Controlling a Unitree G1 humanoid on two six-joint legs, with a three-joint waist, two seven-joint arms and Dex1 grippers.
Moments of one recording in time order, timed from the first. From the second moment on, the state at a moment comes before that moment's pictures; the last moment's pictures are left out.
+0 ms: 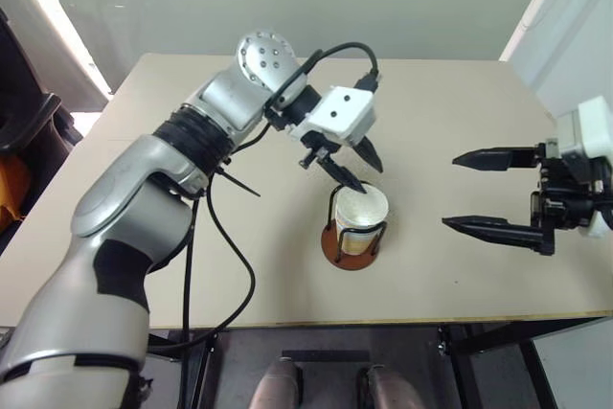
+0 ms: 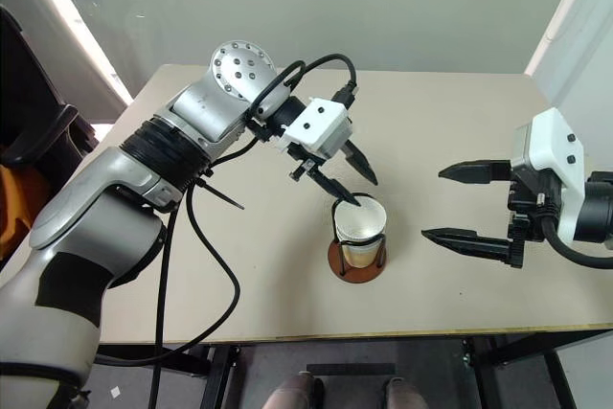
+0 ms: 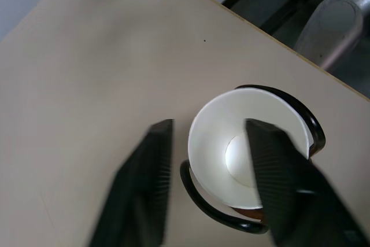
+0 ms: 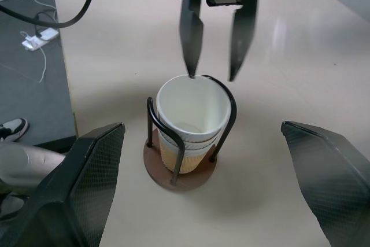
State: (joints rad) left arm -1.51 0.57 -0.84 0.66 -0.51 -0.22 -1.58; right arm -0.36 -1.16 -0.43 -0.61 0.94 0.91 1.00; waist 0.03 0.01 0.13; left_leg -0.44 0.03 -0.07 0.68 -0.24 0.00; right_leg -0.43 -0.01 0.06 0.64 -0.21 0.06
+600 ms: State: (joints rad) left arm -0.84 1.07 -0.26 0.27 -0.51 0.34 -1.56; right arm -0.30 -1.22 -0.28 -0.43 0.82 0.81 1.18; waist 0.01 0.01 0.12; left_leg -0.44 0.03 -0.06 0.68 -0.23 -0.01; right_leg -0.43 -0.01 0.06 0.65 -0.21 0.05
